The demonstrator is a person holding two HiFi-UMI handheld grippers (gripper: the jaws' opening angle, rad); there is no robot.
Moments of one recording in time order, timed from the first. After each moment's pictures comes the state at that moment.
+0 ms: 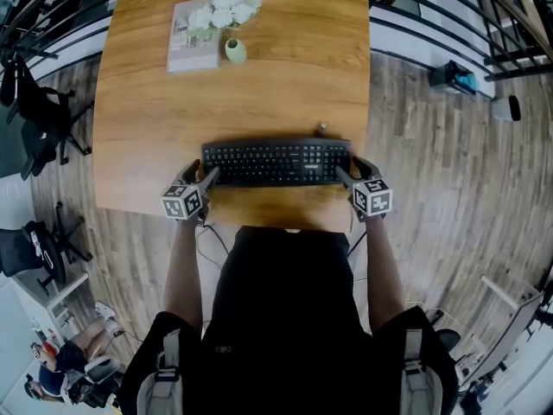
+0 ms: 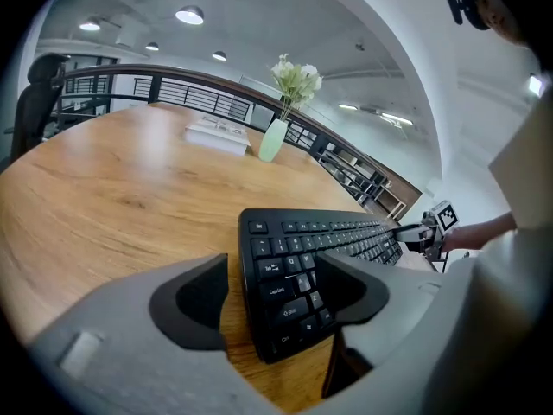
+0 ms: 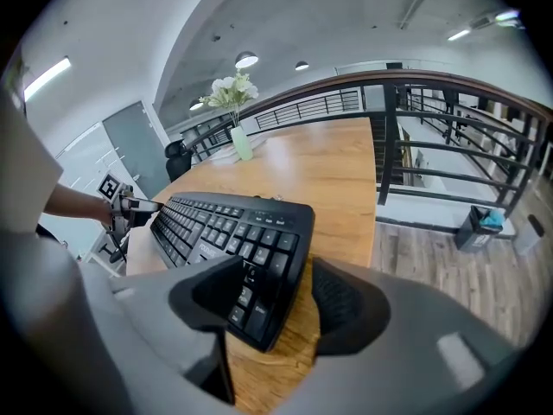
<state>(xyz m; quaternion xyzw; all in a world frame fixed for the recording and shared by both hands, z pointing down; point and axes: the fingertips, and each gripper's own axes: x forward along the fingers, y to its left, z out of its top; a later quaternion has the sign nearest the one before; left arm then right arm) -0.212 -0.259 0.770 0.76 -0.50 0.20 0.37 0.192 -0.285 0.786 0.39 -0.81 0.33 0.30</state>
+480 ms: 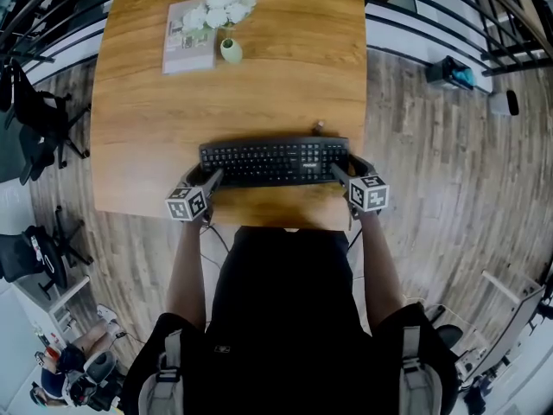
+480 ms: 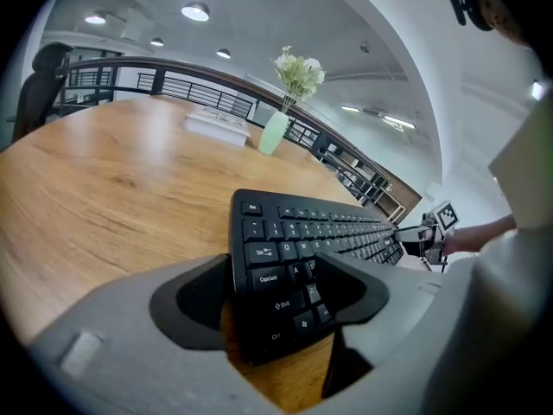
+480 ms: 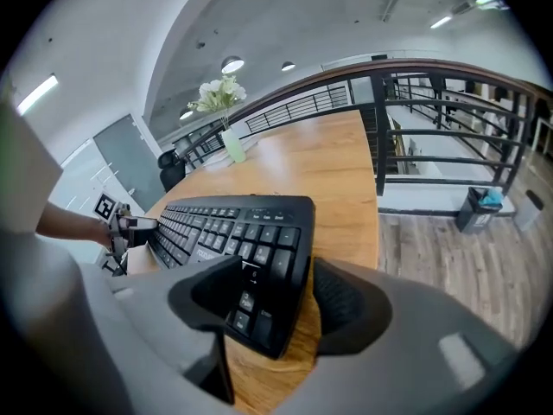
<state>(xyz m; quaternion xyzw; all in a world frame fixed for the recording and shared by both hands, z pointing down) -0.201 -0.253 0.789 0.75 -0.50 0.19 0.39 0.186 -0.285 0.797 0.41 -0.79 0.36 0.28</state>
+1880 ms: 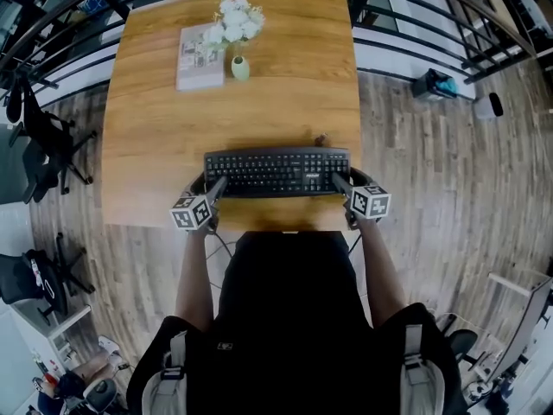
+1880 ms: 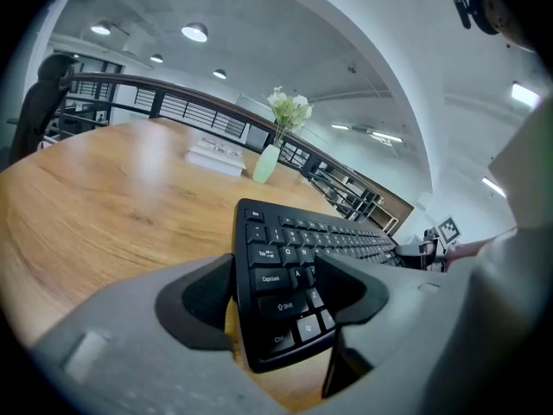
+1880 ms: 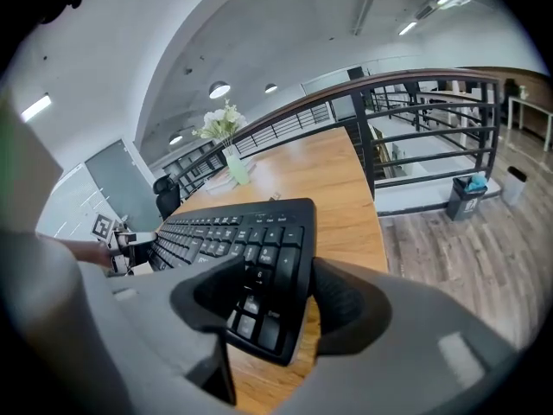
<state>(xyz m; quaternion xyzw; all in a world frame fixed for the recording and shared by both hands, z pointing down) -0.222 -0.241 0.735 0.78 -0.50 0.14 0.35 0.167 -0.245 0.750 0.46 -0.78 0.38 0.20</state>
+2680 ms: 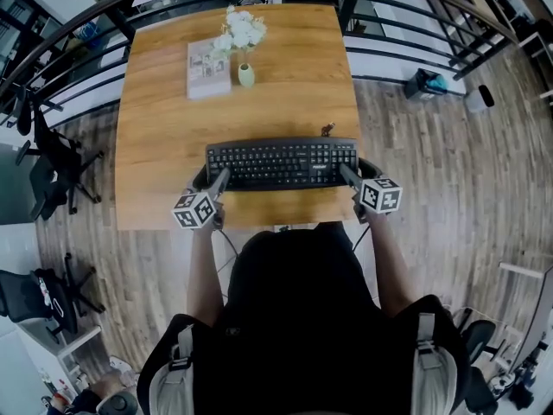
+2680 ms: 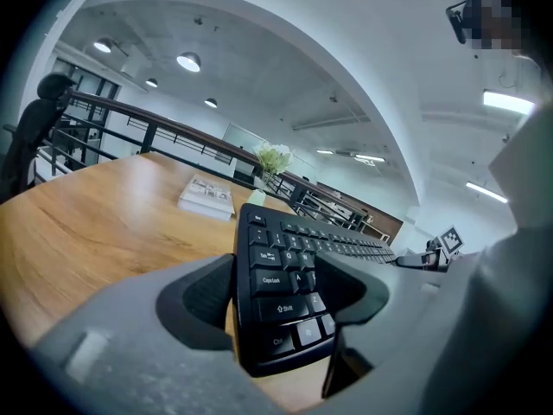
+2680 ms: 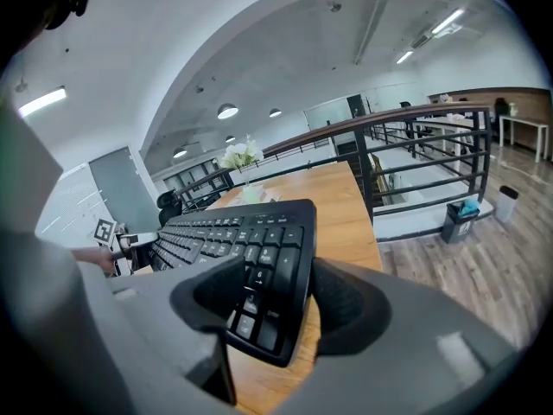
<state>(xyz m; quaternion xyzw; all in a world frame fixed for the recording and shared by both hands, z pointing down) -0.243 -0.240 0.649 0.81 -0.51 0.06 0.28 0.149 -0.223 0.661 0.49 -0.79 0.32 0.16</state>
